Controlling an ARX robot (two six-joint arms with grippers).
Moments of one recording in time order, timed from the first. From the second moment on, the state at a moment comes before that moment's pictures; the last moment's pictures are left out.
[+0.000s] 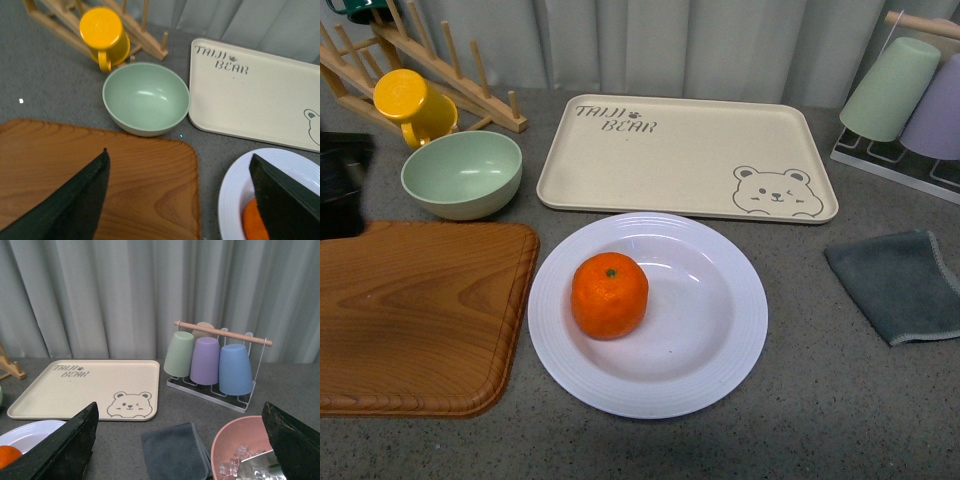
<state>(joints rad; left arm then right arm) -0.18 1.50 0.22 1.08 -0.16 -0.13 0.00 0.00 0.01 0.00 0.00 0.00</state>
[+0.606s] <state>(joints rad) 0.00 0.80 0.02 0.76 0.00 -0.01 0.00 0.00 0.01 0.00 0.00 0.00</state>
